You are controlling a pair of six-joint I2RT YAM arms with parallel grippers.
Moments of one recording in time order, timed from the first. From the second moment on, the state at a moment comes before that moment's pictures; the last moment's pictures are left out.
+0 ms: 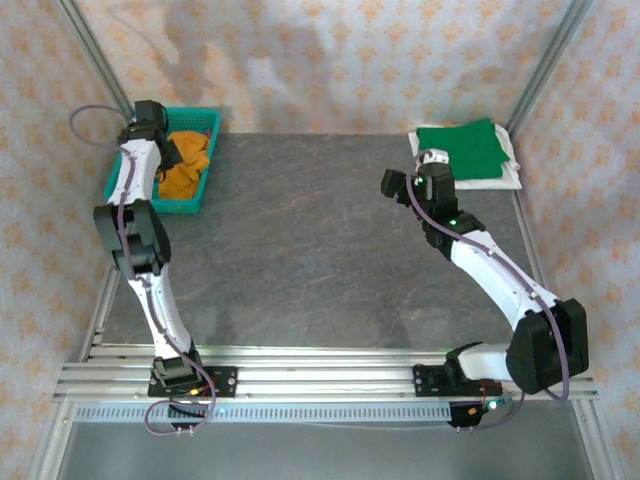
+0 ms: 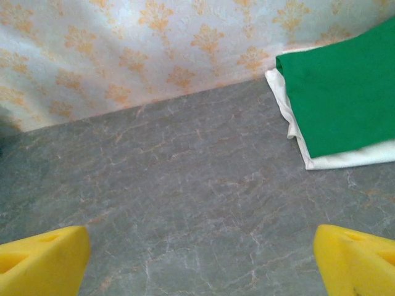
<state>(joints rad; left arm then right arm) 0.26 2.07 1.99 -0.86 -0.22 -0.27 0.34 1.31 1.01 -0.14 0.19 0.40</state>
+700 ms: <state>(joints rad) 0.26 2.27 2.18 -0.89 -0.28 -0.27 0.34 1.34 1.02 -0.11 0.10 0.47</state>
